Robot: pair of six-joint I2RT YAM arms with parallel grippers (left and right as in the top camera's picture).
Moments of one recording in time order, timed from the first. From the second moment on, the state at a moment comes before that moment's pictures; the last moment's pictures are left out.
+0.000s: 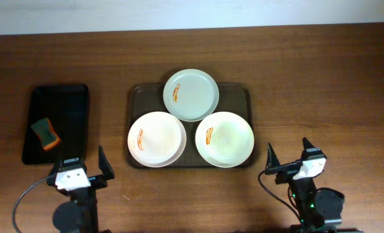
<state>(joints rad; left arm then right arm) 0.32 0.05 0.10 -0.13 0.12 0.01 0.02 0.01 0.04 -0.11 -0.13 0.05</state>
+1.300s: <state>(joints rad) 0.38 1.75 1.39 -0.81 -0.10 0.13 0.65 1.85 1.21 -0.43 -0.23 0.52</state>
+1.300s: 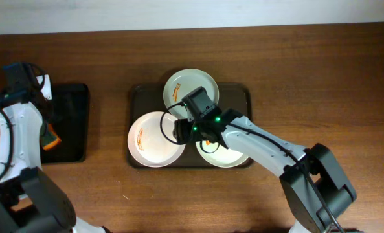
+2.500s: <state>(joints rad) 0.34 1.90 1.67 -1.15 0.08 0.04 0.71 1.86 1.21 -0.44 -0.18 0.52</state>
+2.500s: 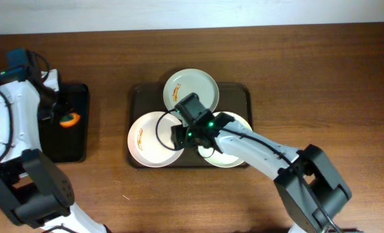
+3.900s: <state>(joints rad) 0.16 1.86 1.67 -1.01 0.24 0.18 0.73 2.05 1.42 -0.69 -0.05 0.66</state>
